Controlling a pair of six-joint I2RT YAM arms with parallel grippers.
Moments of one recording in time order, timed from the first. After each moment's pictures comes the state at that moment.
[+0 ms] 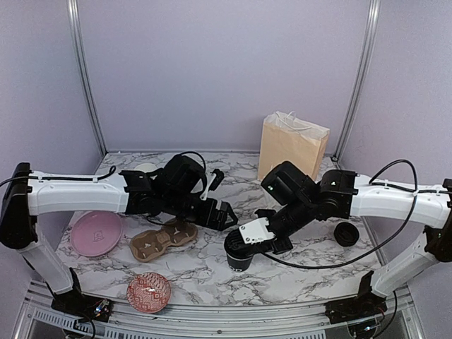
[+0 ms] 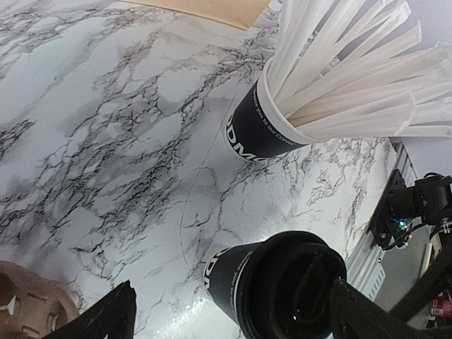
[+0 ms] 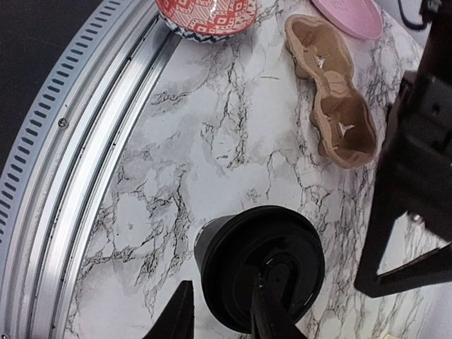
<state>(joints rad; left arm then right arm) -1.01 1.68 1.23 -0.31 0.14 -0.53 1.06 1.39 1.15 -0.74 -0.30 -0.87</state>
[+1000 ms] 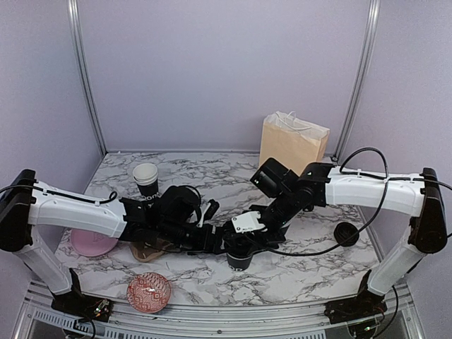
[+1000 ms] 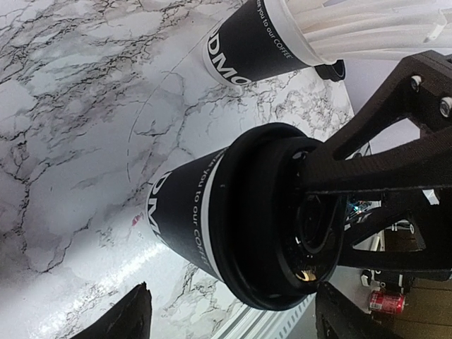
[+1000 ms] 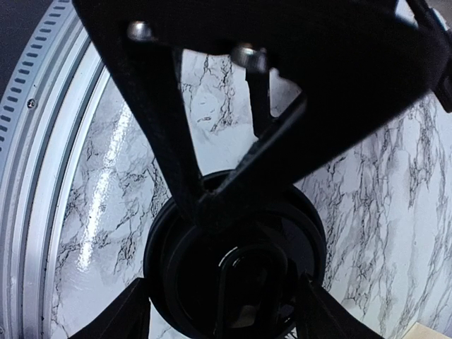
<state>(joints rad) -1.08 1.59 0.94 -0.08 0.26 -0.85 0.95 1.57 1.23 -0.79 -0.32 -0.89</state>
